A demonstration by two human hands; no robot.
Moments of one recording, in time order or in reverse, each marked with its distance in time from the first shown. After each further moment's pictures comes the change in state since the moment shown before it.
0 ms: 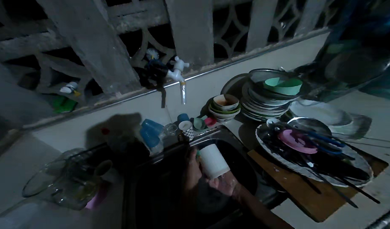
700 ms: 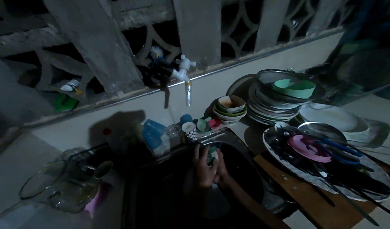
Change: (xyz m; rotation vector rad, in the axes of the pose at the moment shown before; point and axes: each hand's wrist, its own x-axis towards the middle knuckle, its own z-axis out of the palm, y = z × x) left_hand 0.004 -0.013 0.003 0.872 -0.143 0.406; right_hand 0.070 -0.003 0.036 -0.038 0.164 -0.395
